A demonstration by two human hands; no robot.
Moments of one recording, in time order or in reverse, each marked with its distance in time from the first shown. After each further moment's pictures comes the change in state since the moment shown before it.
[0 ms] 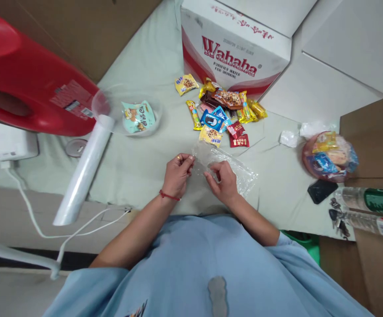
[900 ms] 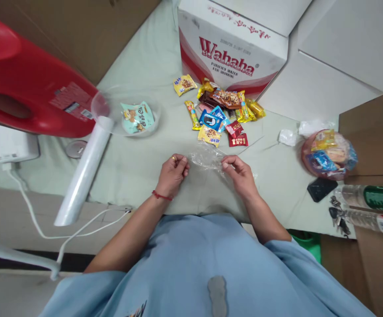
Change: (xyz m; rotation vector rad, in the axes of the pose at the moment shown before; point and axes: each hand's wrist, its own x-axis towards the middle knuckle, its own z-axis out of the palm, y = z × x) left_hand 0.005 -0.005 -0.022 0.088 -0.071 0.054; right_hand 0.015 0.014 -0.047 0.594 -0.063 0.378
